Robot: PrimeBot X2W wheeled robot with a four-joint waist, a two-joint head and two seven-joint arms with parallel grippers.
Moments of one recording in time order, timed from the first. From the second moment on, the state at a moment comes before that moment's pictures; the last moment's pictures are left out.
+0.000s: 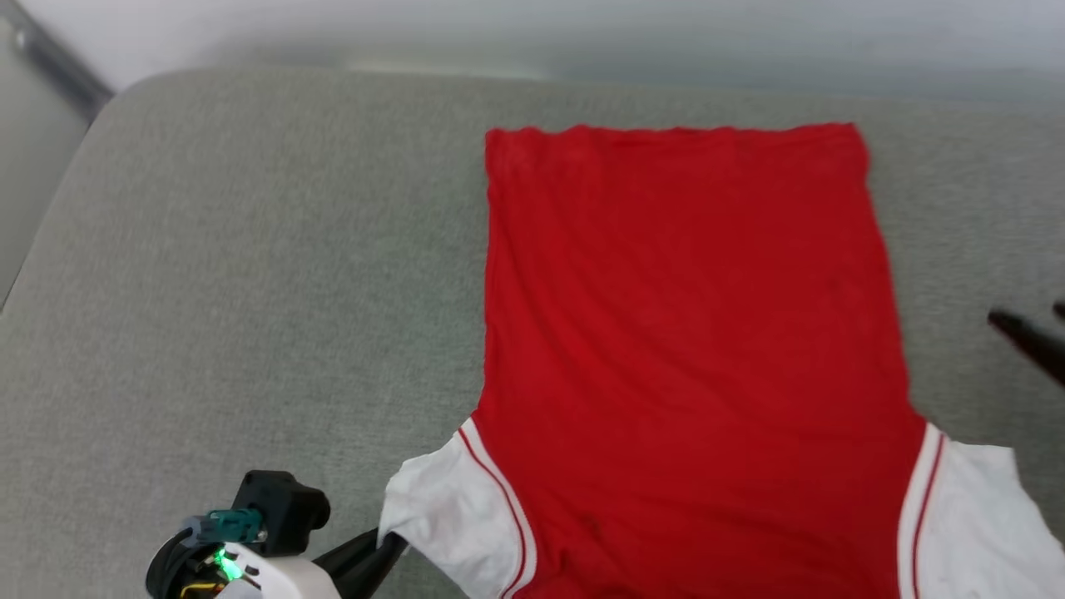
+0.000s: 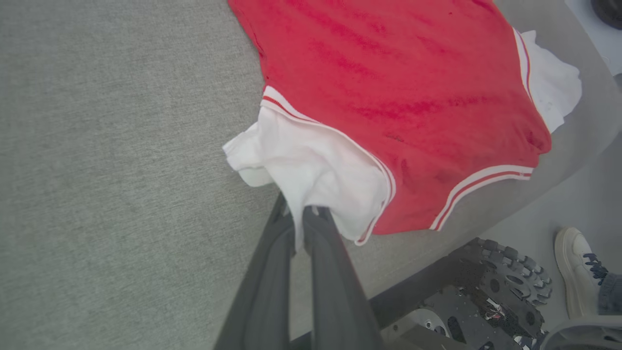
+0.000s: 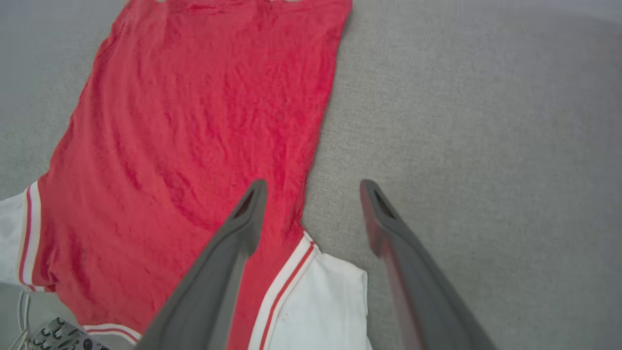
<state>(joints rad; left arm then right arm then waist) 0.03 0.74 -0.51 -0.40 -0.79 0.06 0.34 -0.27 -0.48 -0.18 -0.22 0.66 0.13 1.07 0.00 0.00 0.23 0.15</state>
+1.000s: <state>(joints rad) -0.20 0.62 -0.64 -0.53 -0.67 -0.02 0.38 -1.00 -0.52 -0.25 0.17 0.23 0.13 1.46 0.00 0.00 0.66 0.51</state>
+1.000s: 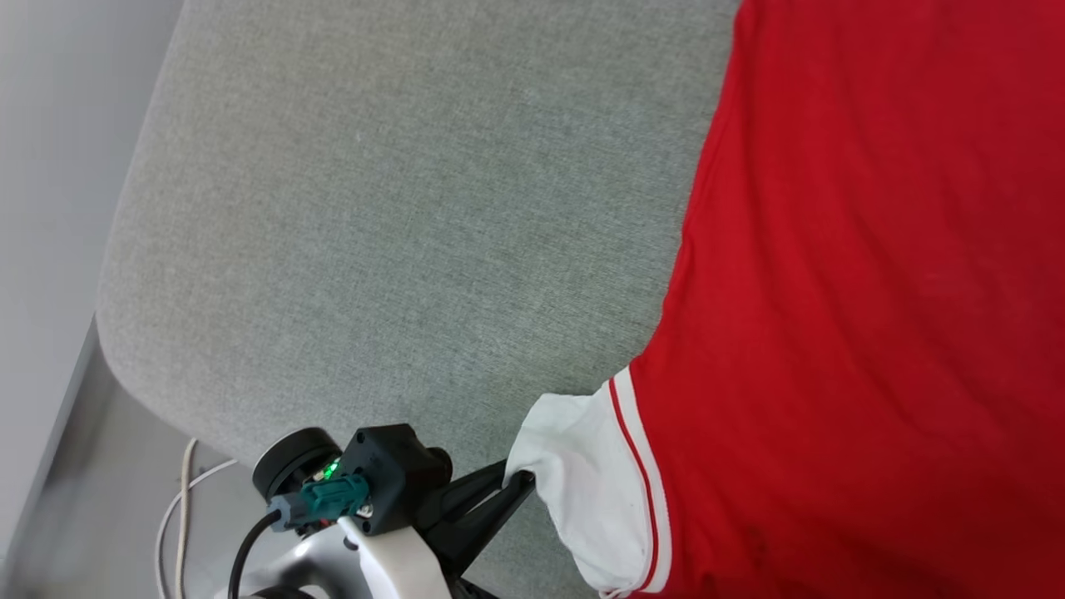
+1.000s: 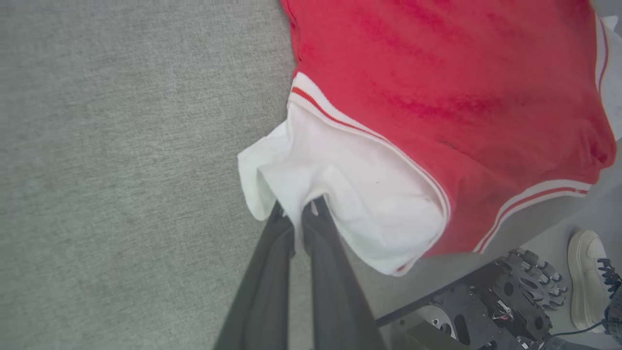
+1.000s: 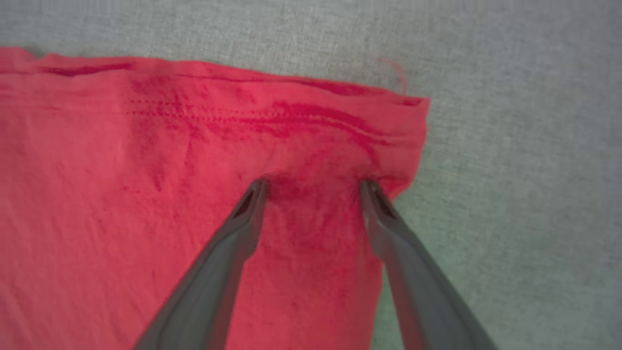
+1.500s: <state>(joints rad) -0.22 0.61 -0.63 -0.49 -0.67 -0.03 0.35 -0.90 -0.50 -0.28 0.16 0.22 0.13 1.48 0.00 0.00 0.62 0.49</state>
